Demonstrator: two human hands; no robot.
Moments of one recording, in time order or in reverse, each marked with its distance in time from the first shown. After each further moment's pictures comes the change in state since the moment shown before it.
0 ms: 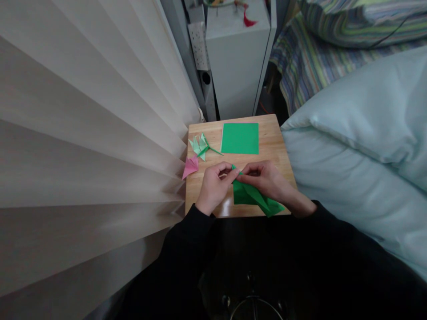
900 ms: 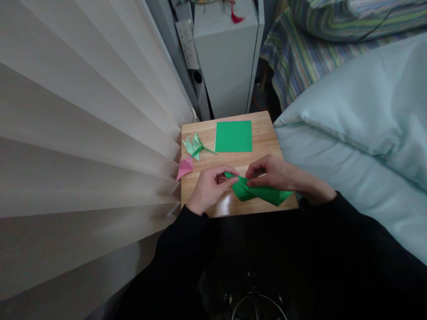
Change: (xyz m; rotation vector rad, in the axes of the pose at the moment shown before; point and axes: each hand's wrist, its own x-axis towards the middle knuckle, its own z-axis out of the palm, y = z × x) left_hand -0.004 -0.011 -0.007 0.098 -0.213 0.002; right_hand -0.003 -0.025 -0.047 -0.325 -0.310 0.168
